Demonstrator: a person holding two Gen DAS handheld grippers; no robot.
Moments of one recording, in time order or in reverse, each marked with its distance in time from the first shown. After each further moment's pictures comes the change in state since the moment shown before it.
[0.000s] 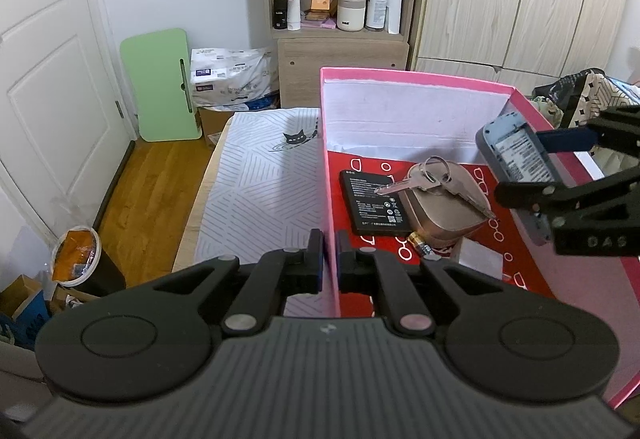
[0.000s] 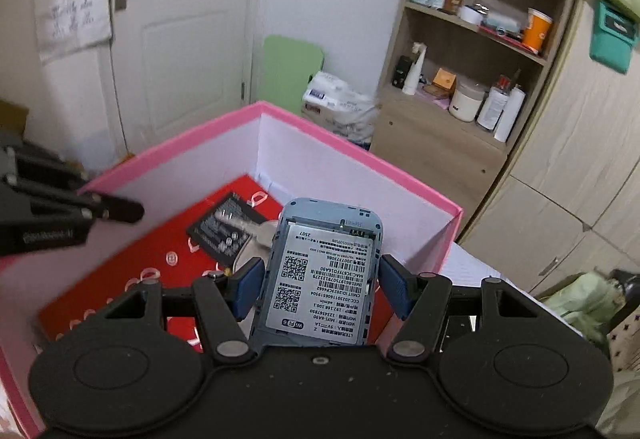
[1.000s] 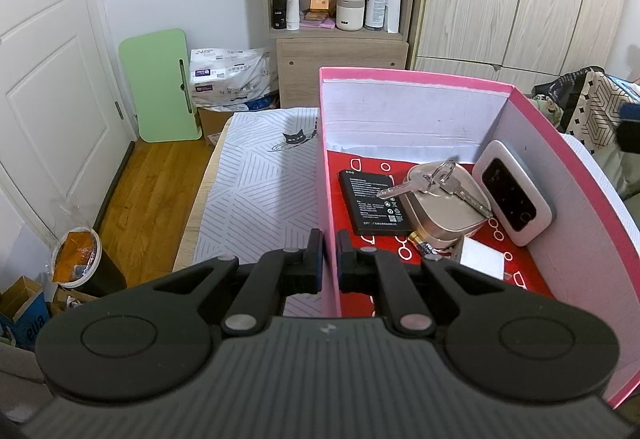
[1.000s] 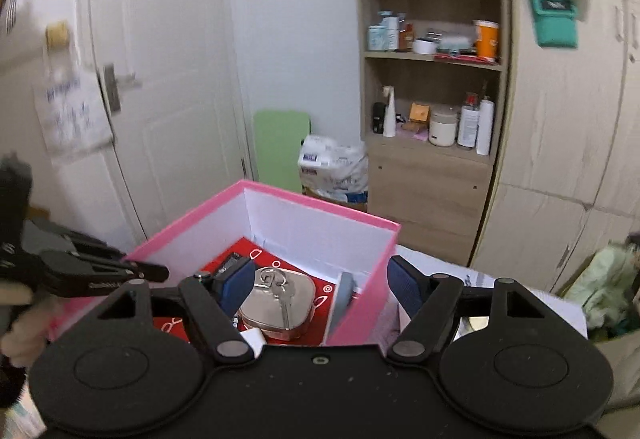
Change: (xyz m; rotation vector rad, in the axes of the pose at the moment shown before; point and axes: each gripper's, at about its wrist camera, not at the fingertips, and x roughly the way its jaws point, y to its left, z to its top) left arm 0.002 0.000 0.000 0.008 0.001 0.004; right arm -0.080 -0.068 -0.040 0.285 -0.227 0.093
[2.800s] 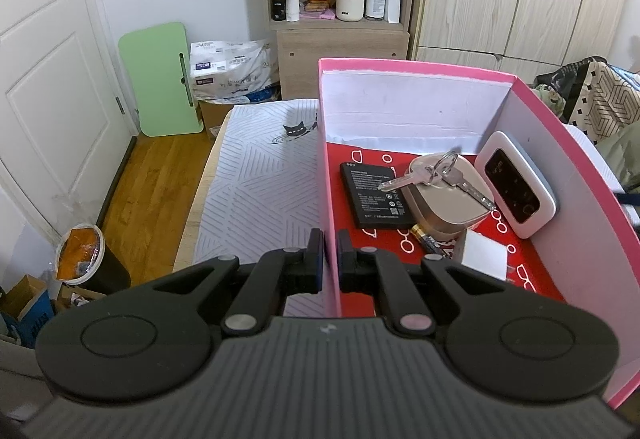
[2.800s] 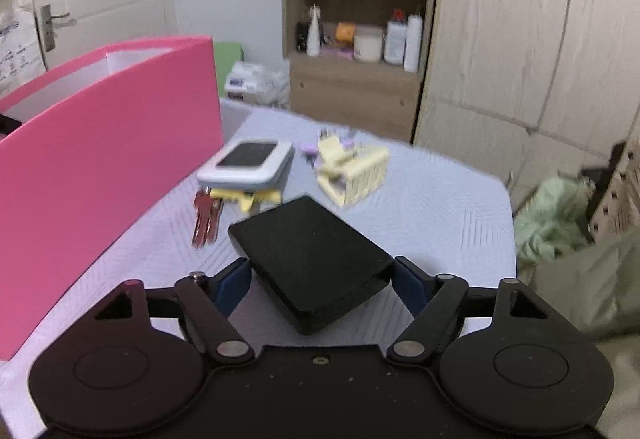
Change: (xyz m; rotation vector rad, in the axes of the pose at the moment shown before) left arm 0.004 -0.002 0.000 0.010 0.029 0.010; right arm 0.037 -0.115 -0.113 -0.015 0.218 -0.146
